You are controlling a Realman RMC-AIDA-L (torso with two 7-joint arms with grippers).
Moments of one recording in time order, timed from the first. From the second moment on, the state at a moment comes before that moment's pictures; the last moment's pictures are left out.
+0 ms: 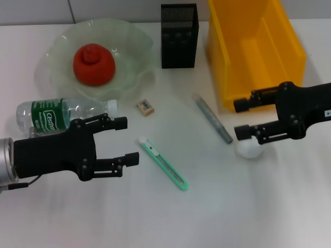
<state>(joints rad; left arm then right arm) -0.39 -2.00 0.96 0.50 1.68 1.69 -1.10 0.61 2.01 -0.75 -0.85 -2.08 -1.87 1.62</state>
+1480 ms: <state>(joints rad) -0.41 -2.01 0.95 0.50 1.71 1.68 -1.17 0.66 2.08 -1.13 -1.04 -2.53 -1.54 1.78</state>
